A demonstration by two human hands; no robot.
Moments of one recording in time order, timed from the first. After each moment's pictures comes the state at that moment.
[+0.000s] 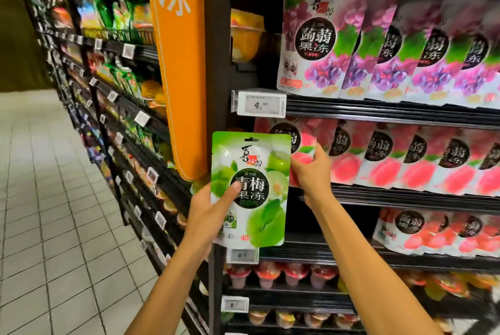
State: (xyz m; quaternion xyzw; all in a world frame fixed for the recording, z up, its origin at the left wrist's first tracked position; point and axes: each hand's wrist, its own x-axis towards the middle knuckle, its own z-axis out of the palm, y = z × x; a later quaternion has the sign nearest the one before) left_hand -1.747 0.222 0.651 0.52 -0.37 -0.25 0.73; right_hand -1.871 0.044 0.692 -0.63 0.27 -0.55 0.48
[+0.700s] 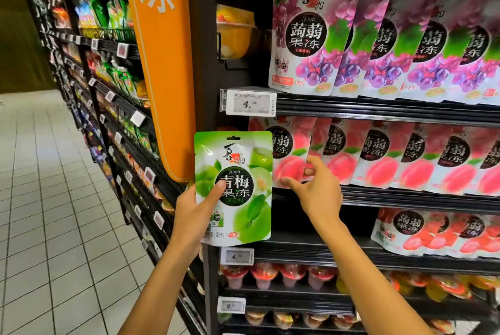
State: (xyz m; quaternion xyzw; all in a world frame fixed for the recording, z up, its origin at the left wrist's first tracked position) left_hand -1.741 0.216 0.644 0.52 -0.33 -0.23 0.75; right_hand -1.903 0.050 0.672 -0.75 0.45 -0.44 0.21
